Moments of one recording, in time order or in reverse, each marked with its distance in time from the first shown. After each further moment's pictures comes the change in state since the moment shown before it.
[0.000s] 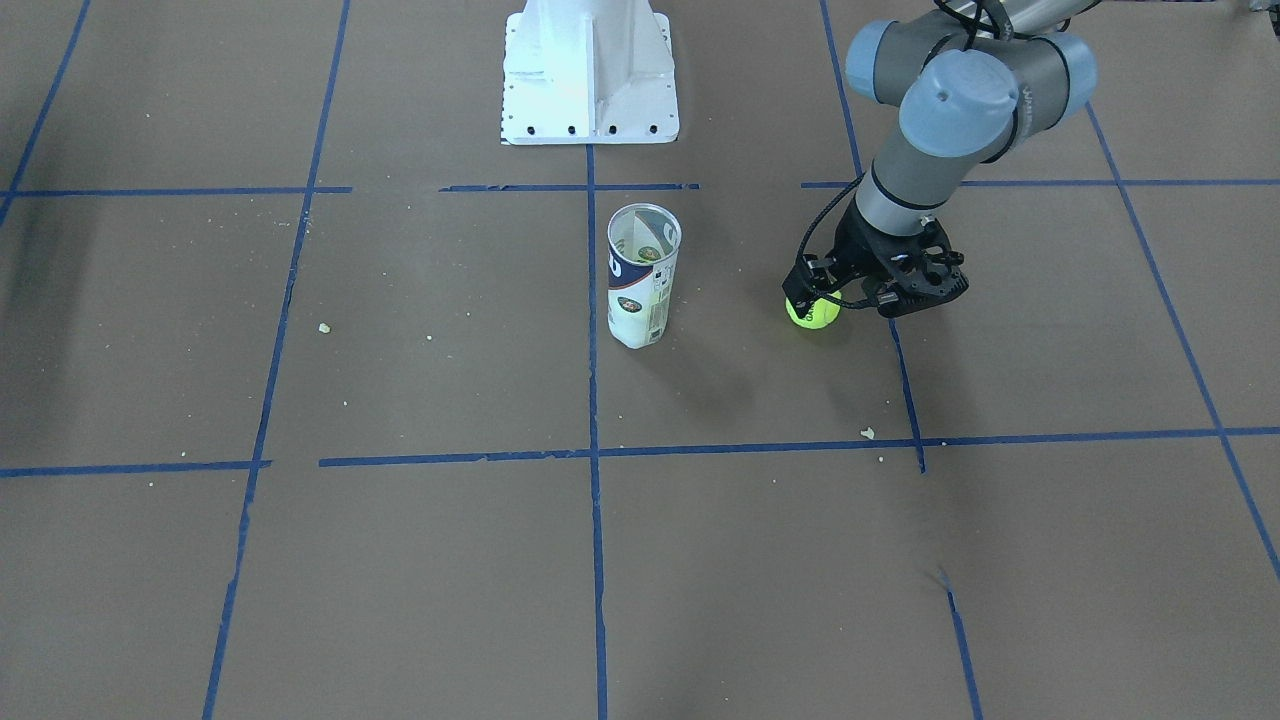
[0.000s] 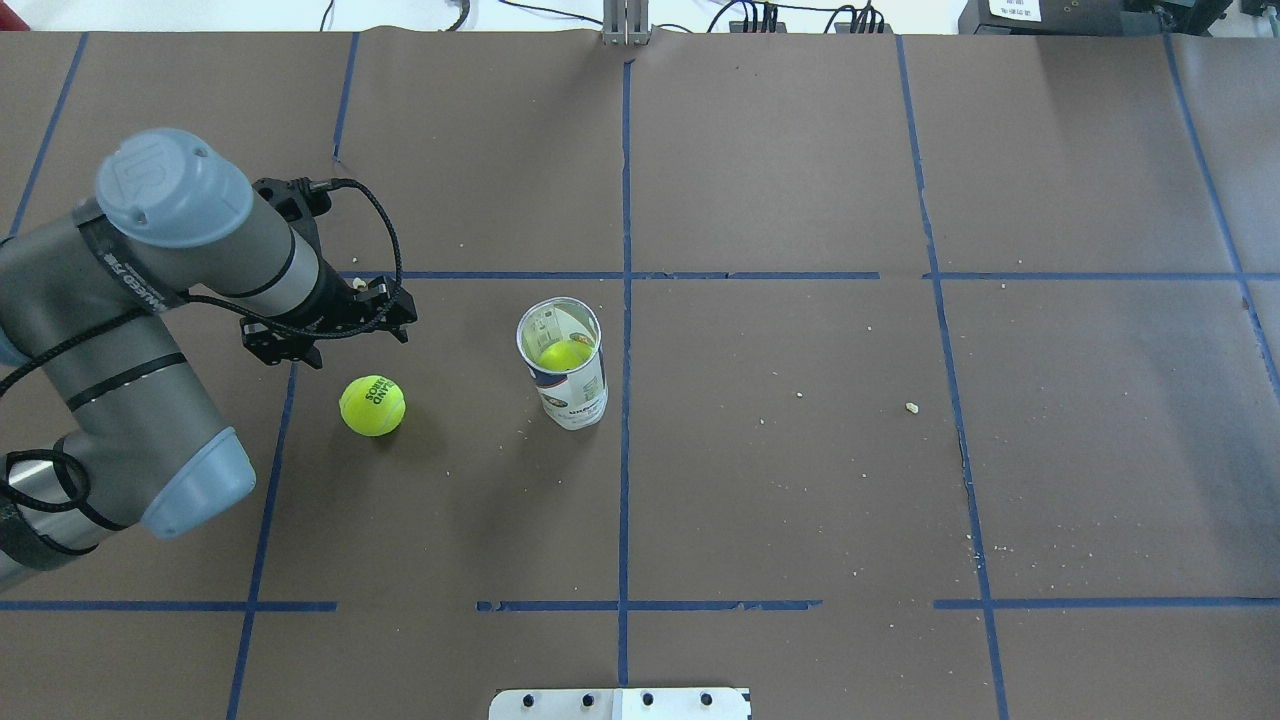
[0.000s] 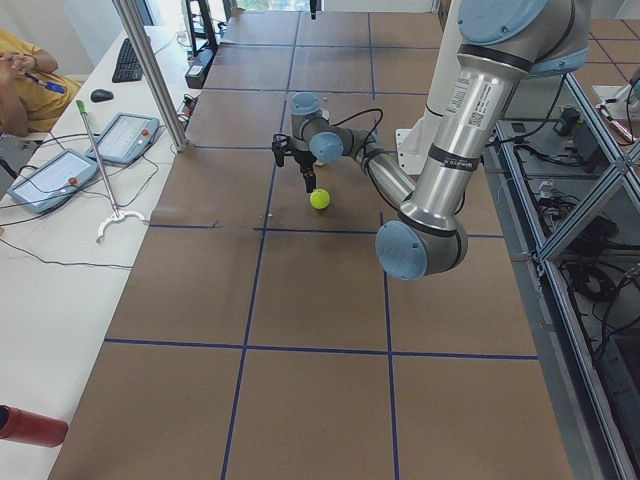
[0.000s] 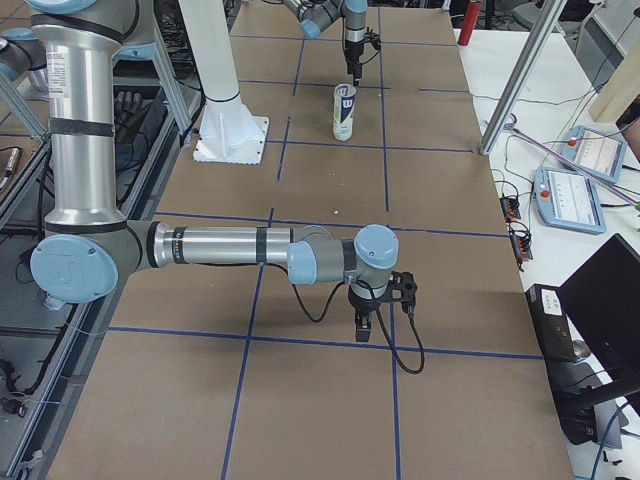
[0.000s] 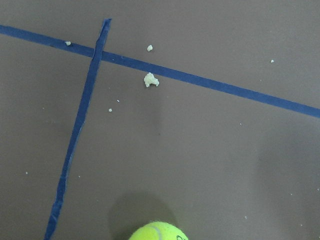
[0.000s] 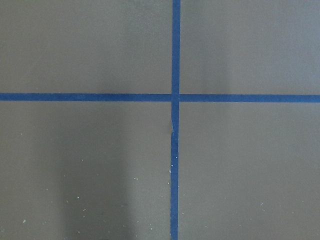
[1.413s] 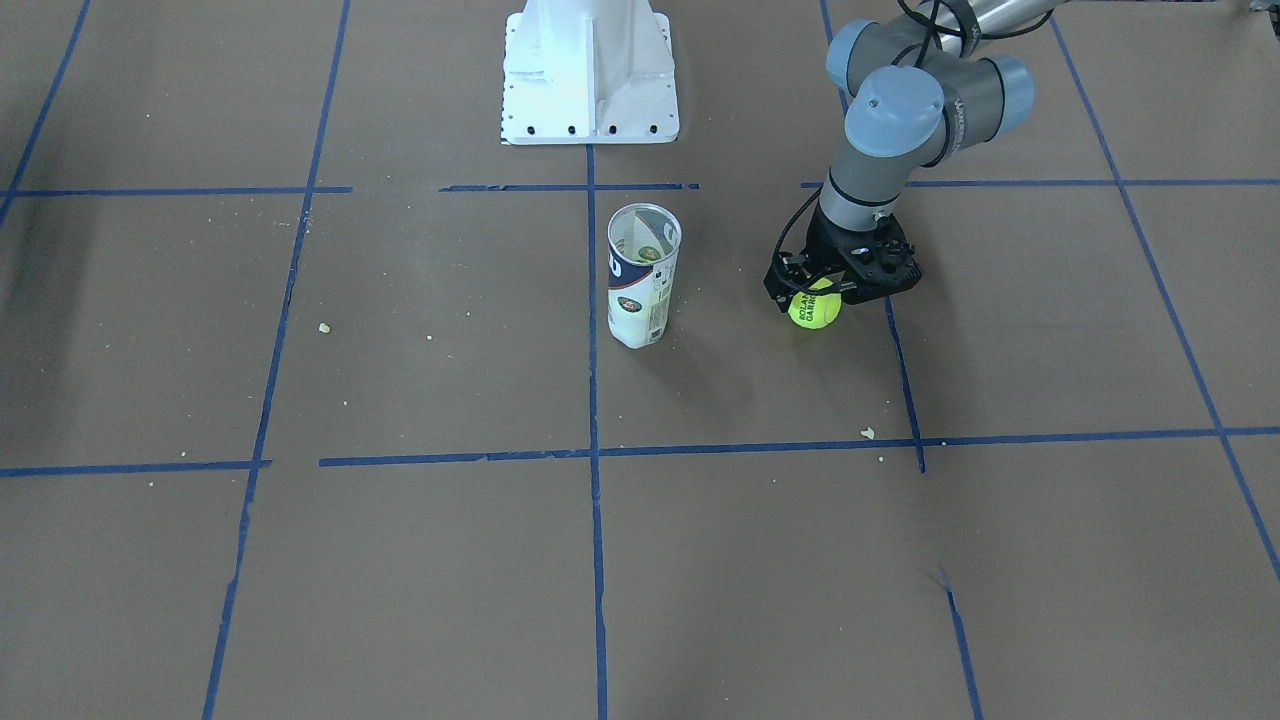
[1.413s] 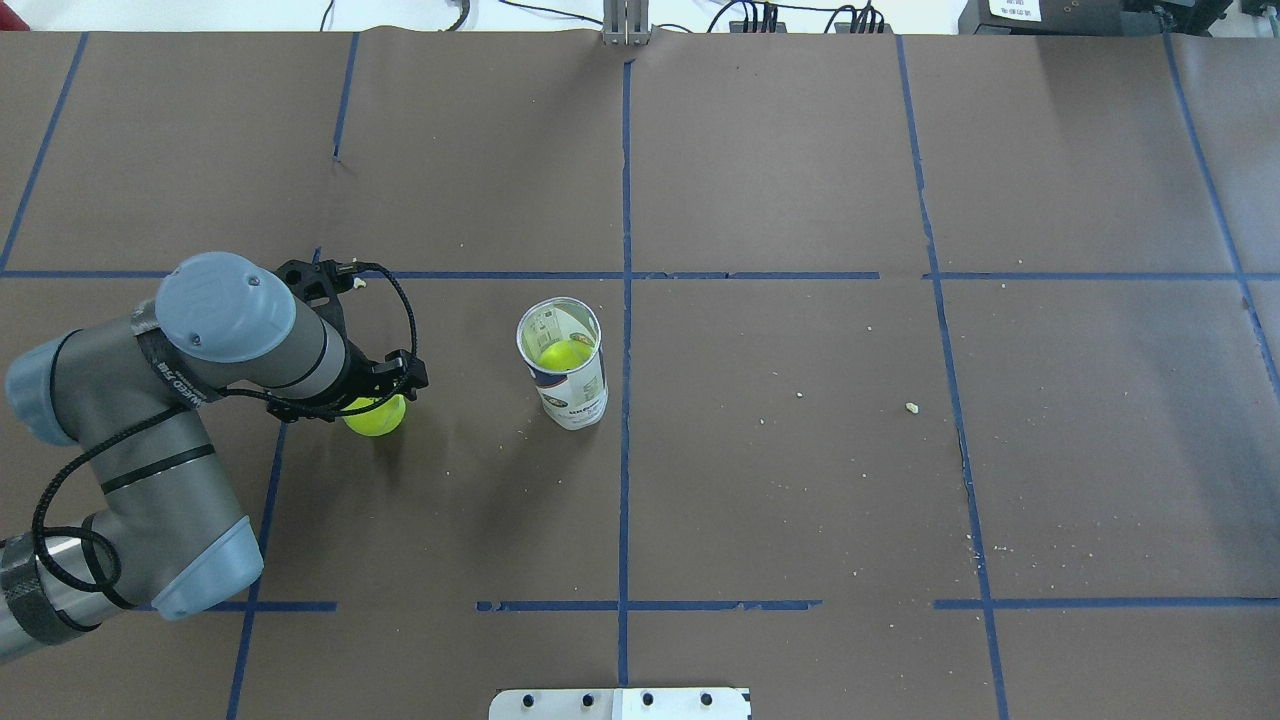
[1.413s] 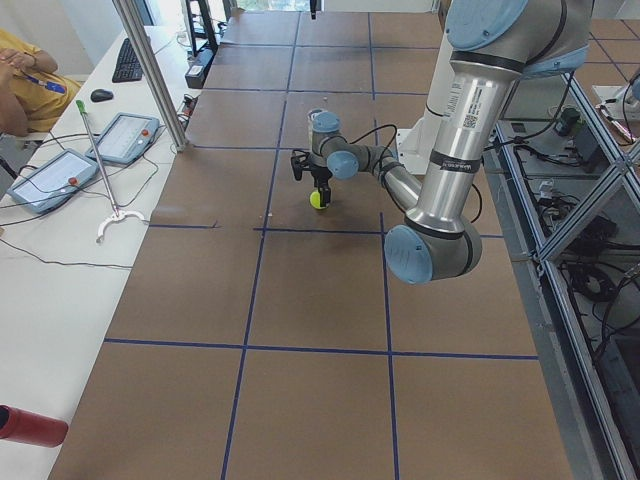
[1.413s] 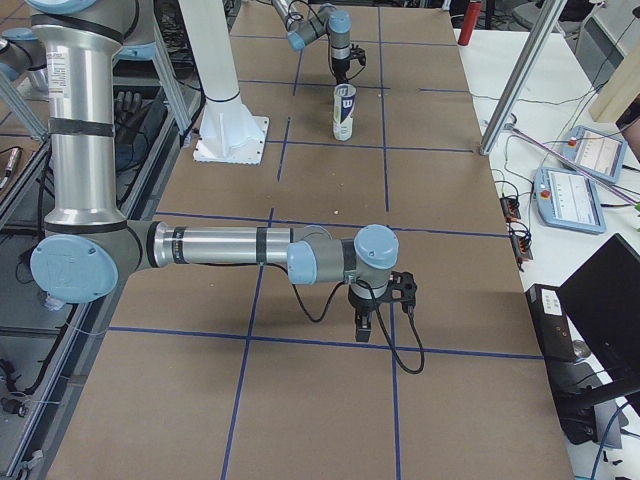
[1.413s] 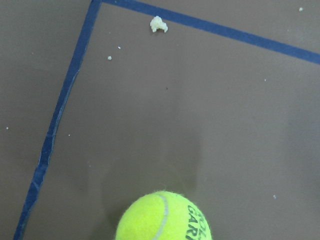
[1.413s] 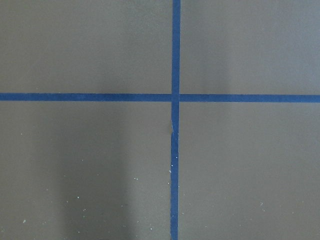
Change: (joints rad) left arm 0.119 0.069 0.046 -0.130 0.122 -0.040; right arm 0.000 0.000 0.000 0.000 0.000 0.000
